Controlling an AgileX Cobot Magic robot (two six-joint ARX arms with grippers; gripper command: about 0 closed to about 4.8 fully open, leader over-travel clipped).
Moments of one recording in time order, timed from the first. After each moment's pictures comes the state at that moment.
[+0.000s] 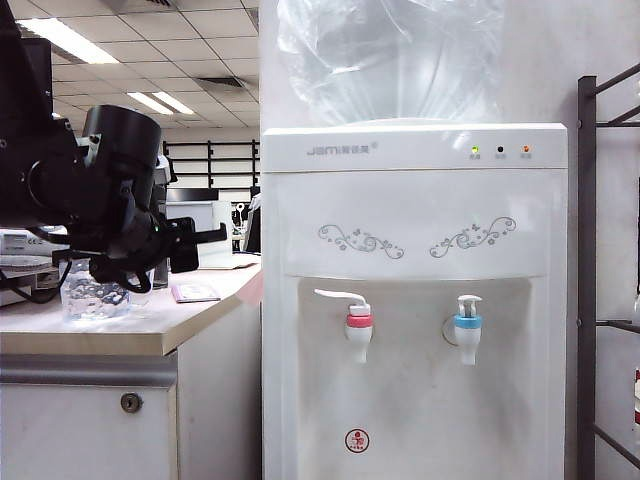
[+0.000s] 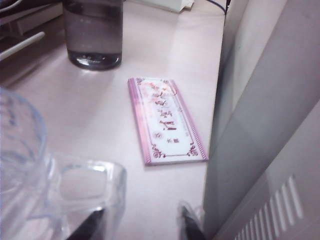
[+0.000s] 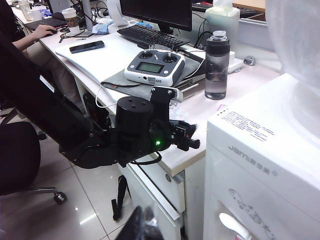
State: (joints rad) left arm -0.35 2.02 0.91 0.87 -0.43 -0.22; right arm 0.69 0.78 0.79 -0.15 -0.20 0.08
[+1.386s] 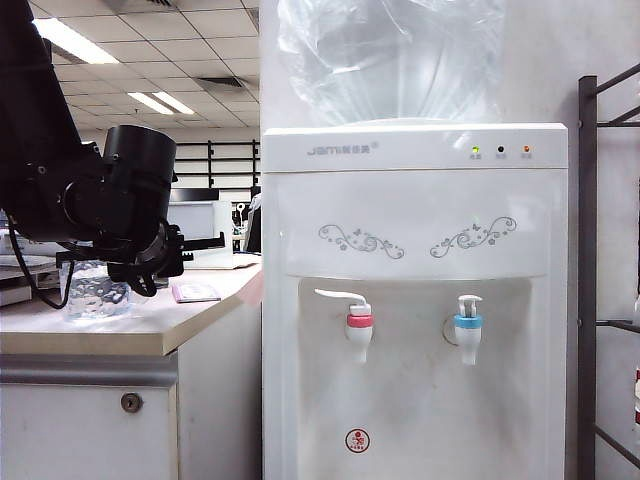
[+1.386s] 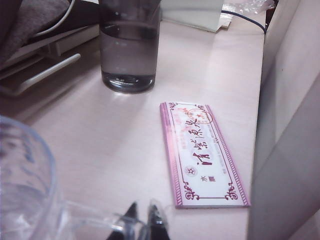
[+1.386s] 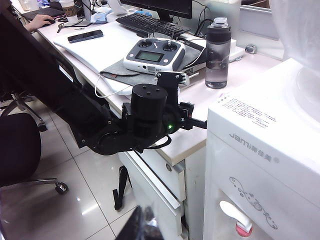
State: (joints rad) left arm -0.33 2.12 1.05 0.87 -0.56 -0.20; right arm 0.69 0.78 0.79 -0.19 -0.20 0.08
